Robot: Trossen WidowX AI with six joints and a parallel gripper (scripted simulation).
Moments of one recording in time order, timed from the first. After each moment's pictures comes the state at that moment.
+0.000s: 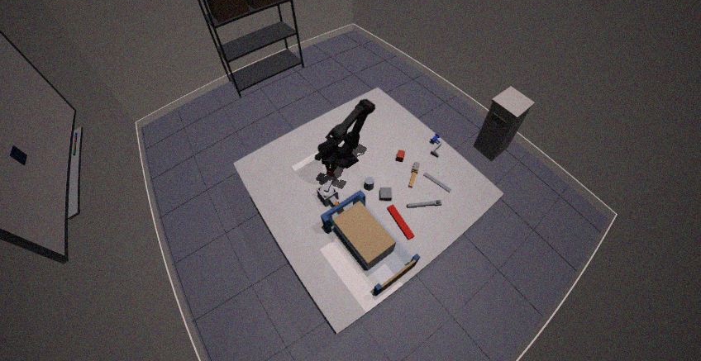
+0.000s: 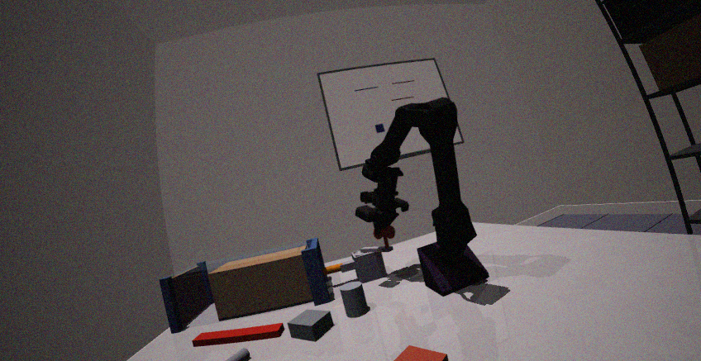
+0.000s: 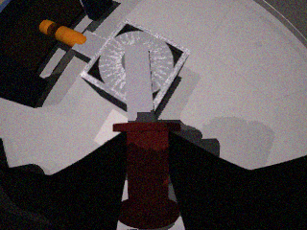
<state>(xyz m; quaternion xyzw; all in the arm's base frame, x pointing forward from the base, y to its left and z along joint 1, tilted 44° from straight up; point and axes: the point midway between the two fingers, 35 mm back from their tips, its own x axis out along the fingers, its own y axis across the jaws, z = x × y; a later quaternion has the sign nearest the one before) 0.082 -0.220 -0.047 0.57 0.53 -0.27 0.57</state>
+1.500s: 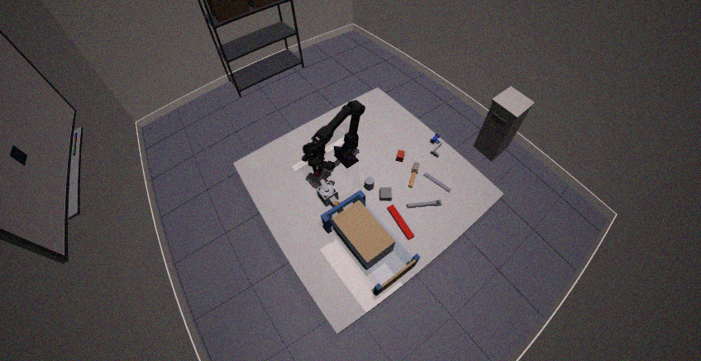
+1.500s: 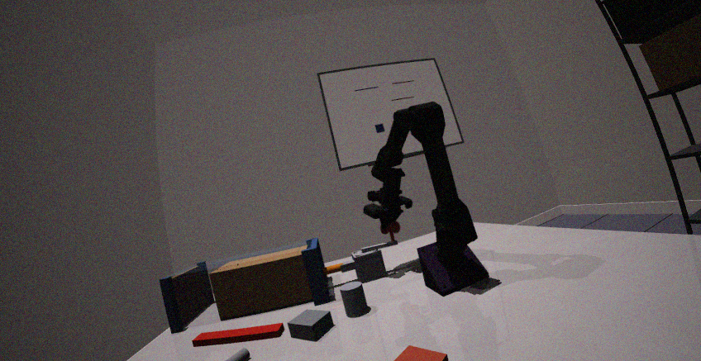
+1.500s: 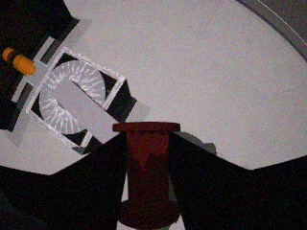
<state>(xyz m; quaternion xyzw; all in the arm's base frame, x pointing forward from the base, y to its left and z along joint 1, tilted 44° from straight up) 0.035 -0.261 -0.091 0.57 0.53 -0.28 0.56</state>
